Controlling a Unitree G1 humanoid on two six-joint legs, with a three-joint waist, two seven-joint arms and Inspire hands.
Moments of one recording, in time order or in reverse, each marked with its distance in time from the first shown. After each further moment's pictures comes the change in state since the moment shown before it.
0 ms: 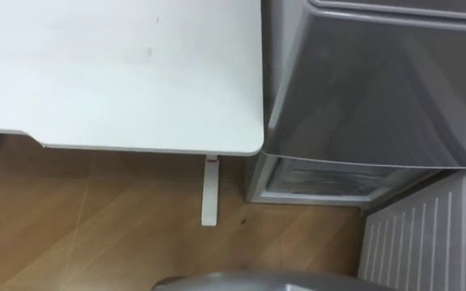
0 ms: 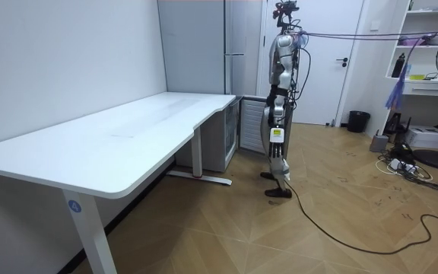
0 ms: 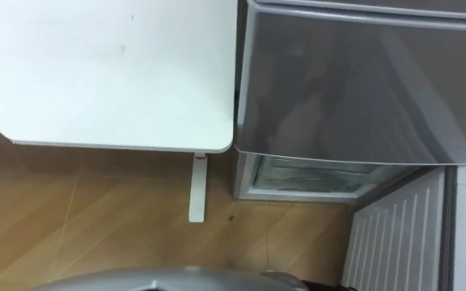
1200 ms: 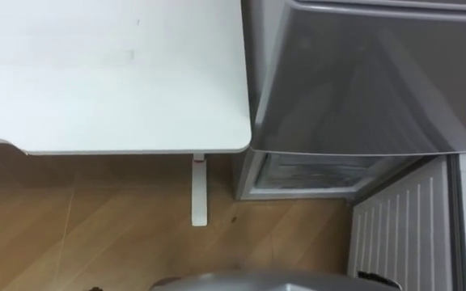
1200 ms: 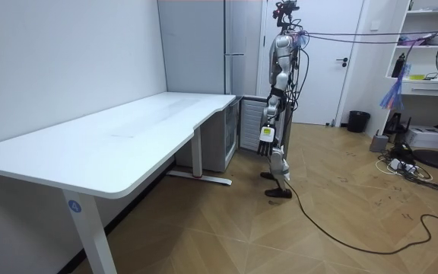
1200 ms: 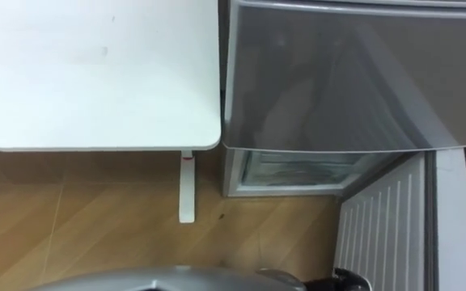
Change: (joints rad) left arm -0.033 0.017 -0.091 -0.093 0.085 0.007 0.013; right arm -0.019 0.001 0.078 -0.153 -0.273 -0.006 -0.107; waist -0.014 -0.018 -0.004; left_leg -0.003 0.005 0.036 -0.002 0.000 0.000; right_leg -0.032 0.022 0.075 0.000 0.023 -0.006
